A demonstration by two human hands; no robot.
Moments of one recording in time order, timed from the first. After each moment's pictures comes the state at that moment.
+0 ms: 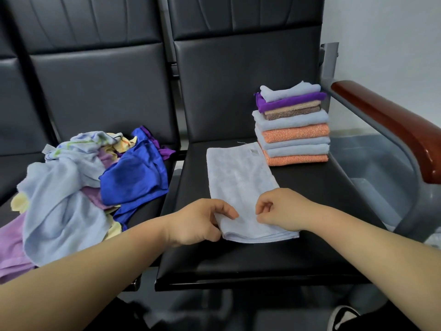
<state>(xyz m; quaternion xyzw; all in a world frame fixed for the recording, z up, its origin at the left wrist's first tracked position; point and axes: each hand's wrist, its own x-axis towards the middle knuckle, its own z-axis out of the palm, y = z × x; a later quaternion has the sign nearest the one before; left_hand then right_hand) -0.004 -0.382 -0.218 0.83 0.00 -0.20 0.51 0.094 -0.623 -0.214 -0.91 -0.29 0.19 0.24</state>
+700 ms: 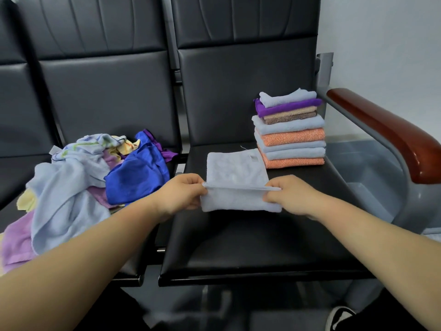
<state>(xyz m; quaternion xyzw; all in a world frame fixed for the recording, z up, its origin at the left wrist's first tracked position) 0.005 -0.358 -0.179 0.81 0.13 -0.05 0.57 0.096 -0.631 -0.191 -0.89 -0.18 0.19 0.38</state>
